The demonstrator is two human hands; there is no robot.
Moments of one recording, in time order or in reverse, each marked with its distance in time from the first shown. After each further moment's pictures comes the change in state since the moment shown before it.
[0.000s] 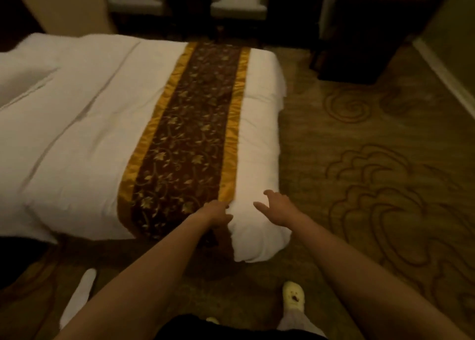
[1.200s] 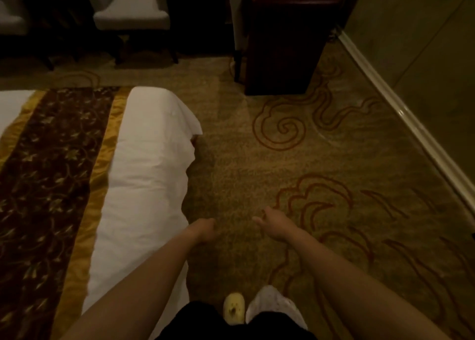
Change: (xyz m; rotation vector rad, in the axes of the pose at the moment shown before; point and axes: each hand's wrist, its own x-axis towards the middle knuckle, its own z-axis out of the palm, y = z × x) left_hand 0.458 0.440 -0.195 0.194 -0.221 0.162; right_hand 0.353 0.408 -0.352 0.186 -0.066 0.257
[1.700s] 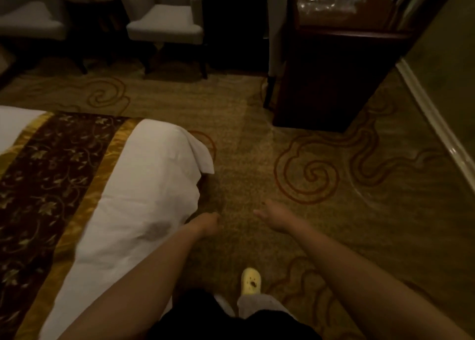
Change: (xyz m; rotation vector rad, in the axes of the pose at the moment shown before) left_hand 0.227 0.028 -0.278 -0.105 0.093 -0.108; right_hand 0.306 -0.070 -0.253 -0.188 -0.037 -0.208
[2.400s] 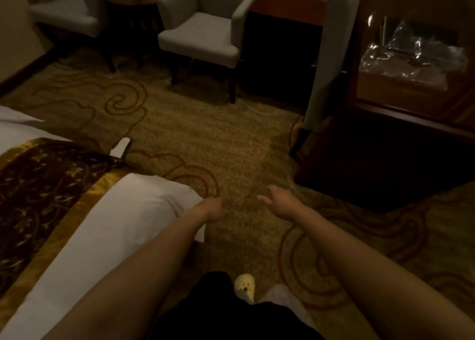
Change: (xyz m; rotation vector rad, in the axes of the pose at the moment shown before) left_hand 0.290 0.051 -0.361 -0.267 0.127 -0.135; right_hand 0.386 -0.020 -0.336 -0.119 -0.055 -0.194
